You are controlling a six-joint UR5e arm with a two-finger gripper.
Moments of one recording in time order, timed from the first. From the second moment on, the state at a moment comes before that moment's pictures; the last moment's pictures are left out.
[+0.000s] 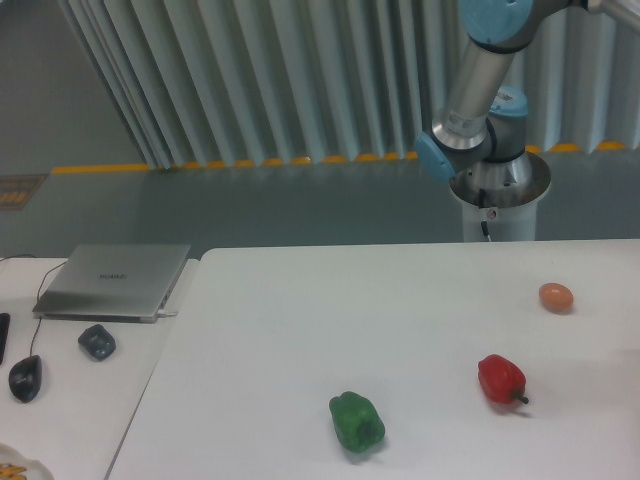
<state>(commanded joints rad) 2.86 -1.99 -1.38 -1.39 1.40 1.31</state>
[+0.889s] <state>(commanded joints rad) 2.90 -1.98 -1.27 -1.64 1.24 1.40</state>
